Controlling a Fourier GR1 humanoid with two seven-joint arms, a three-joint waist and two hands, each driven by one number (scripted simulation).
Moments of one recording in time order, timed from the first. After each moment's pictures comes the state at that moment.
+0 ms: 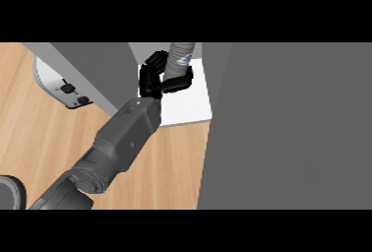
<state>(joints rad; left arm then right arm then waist) -1.13 0.00 -0.35 -0.10 0.94 0.37 -0.68 0.21 -0.38 -0.57 -2.21 -0.77 0.37 0.21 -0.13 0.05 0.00</state>
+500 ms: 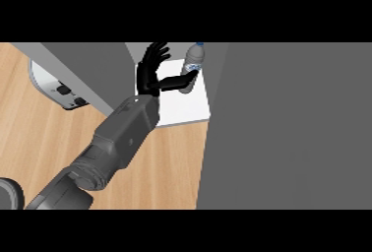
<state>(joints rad) -1.16 0.01 -0.34 -0.05 0.94 0.37 -0.72 0.21 -0.37 -0.57 -2.19 -0.78 0.39 0.20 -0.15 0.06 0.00</state>
